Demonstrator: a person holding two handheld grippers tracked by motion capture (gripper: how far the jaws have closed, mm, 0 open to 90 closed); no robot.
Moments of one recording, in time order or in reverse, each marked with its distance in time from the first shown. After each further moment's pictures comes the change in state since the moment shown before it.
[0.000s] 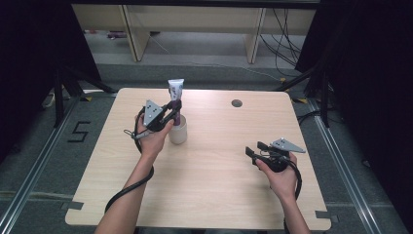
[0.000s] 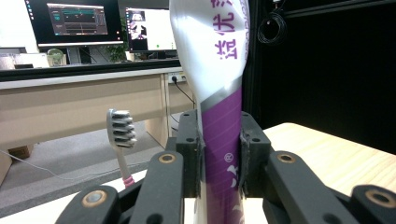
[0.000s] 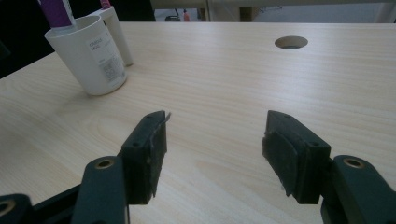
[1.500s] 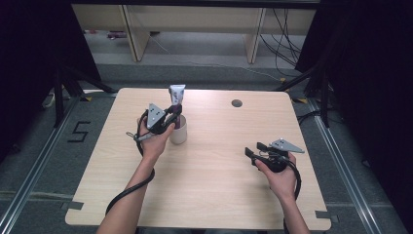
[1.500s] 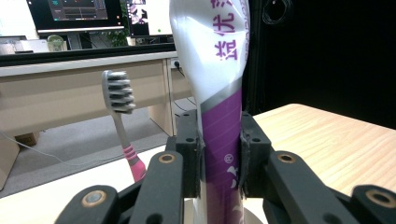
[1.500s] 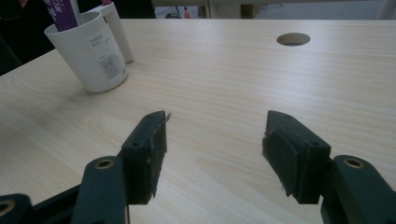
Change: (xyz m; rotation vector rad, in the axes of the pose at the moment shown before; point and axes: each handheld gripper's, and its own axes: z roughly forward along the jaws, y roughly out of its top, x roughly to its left) left arm 0.001 -0.018 0.003 0.060 0.017 0.015; right arm 0.001 -0.001 0.002 0.015 -0.012 0.001
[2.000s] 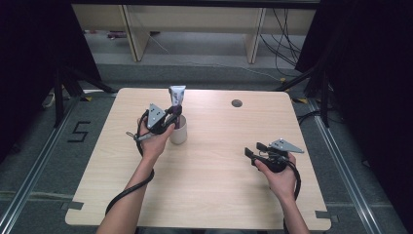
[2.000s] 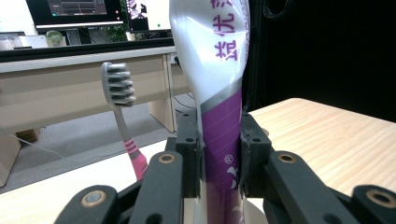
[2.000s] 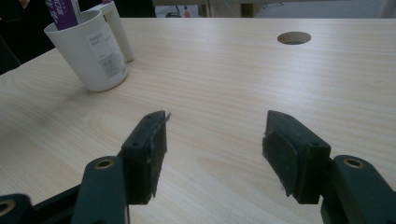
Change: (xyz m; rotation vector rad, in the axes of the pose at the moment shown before) left arm 0.000 -0.002 0.001 0.027 0.001 0.014; right arm 0.000 -0.001 0.001 0.006 -0.003 -0.004
